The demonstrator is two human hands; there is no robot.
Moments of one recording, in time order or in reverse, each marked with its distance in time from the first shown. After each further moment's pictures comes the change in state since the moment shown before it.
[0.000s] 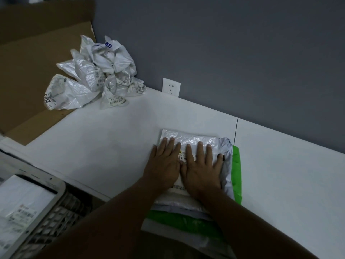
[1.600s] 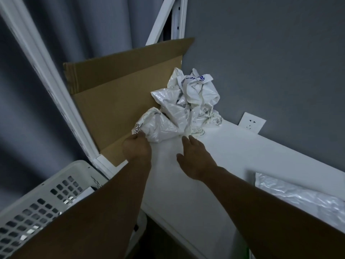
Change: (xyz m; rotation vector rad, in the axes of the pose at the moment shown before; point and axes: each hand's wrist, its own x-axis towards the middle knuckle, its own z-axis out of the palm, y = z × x) left_hand -0.003 -0.311 -0.109 -1.395 1.004 -1.030; right_hand 0.127 -0.268 -0.082 0.329 -0.119 -0.409
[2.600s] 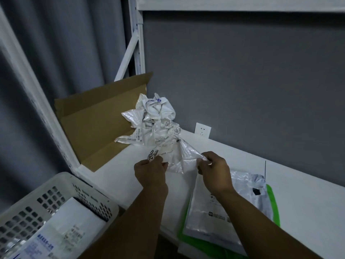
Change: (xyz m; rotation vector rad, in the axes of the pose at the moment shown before) left_hand -0.256 0.034 0.021 -0.330 -0.099 -0.237; right_hand -0.191 0.091 -0.074 0.664 0.590 0.198
